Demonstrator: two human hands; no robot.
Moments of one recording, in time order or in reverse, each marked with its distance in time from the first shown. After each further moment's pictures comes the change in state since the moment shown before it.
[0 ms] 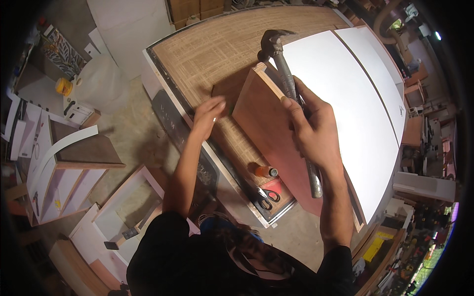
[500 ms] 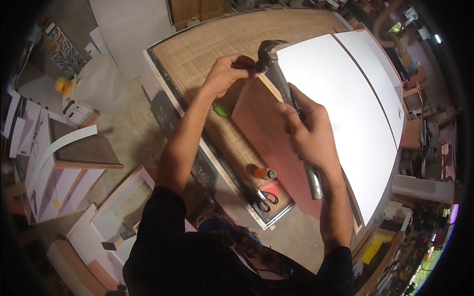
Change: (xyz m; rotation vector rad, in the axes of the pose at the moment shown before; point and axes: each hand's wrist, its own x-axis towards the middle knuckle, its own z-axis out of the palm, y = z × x) left_hand 0.056 0.137 0.079 0.123 -0.332 0.256; right_hand 0.003 0.002 0.002 -0.027 -0.062 0.000
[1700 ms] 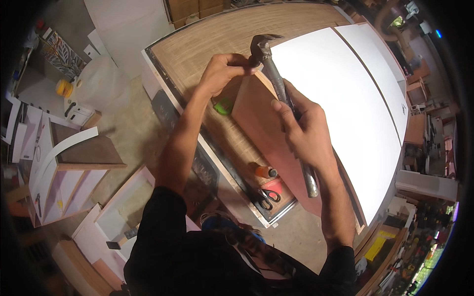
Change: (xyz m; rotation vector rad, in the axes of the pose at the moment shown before) left_hand -0.001 -0.001 0.002 0.109 0.043 -0.014; right_hand 0.005 0.020 0.005 -0.024 0.040 -0.079
